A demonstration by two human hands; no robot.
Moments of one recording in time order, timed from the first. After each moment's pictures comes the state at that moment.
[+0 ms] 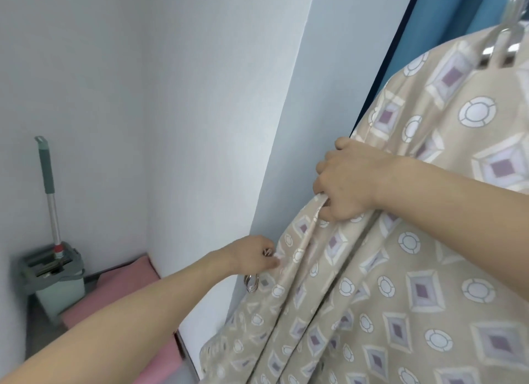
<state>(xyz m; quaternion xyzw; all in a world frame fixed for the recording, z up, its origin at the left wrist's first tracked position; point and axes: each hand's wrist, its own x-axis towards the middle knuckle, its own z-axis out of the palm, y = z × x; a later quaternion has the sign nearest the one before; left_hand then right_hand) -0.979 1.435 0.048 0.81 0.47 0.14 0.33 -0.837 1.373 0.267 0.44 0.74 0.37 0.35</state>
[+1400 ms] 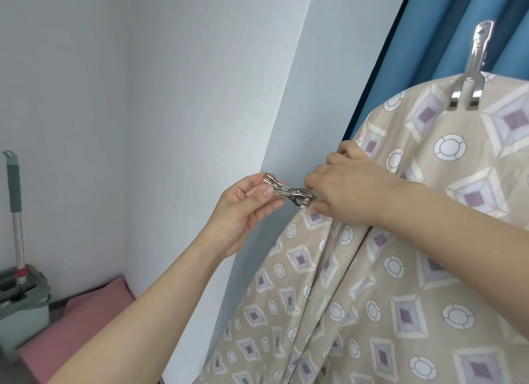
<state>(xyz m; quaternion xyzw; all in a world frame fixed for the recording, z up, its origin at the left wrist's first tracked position) -0.978 1.432 0.153 0.45 0.07 0.59 0.66 -0.815 1.378 0.284 0.49 0.77 0.37 0.17</state>
